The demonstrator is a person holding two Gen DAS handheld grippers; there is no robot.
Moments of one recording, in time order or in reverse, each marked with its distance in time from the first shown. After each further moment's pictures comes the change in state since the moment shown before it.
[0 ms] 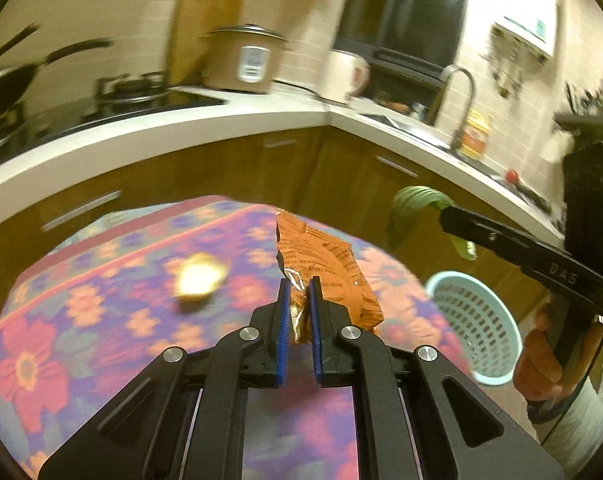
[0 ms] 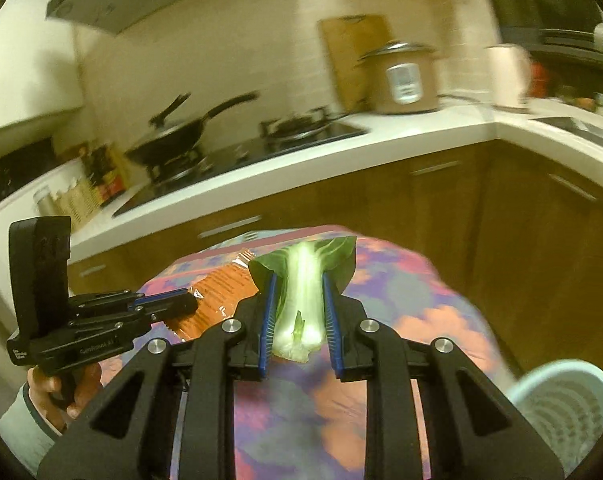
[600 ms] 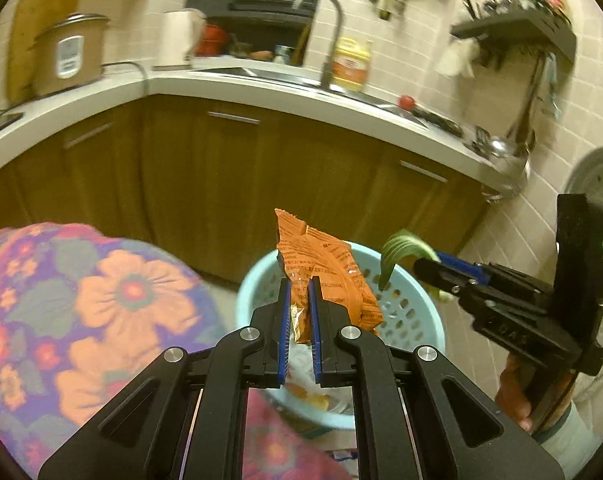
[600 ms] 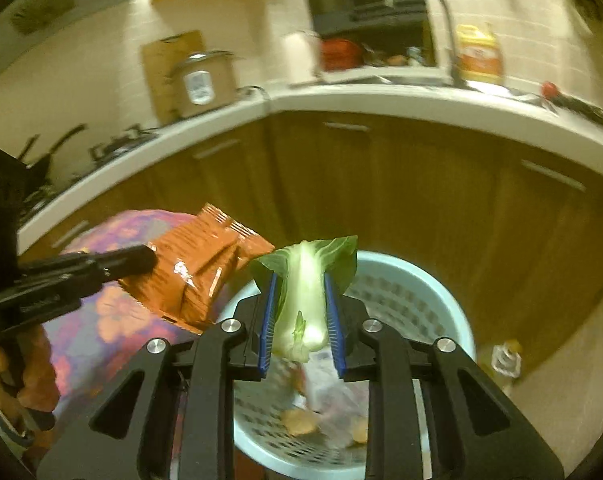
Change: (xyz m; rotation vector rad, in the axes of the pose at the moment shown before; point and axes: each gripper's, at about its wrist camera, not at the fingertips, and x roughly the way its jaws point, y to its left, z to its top) left arm 0.114 -0.196 -0.021 0.240 0.121 -0.310; right arm -0.129 -0.159 -0.112 0.238 0.002 -0.516
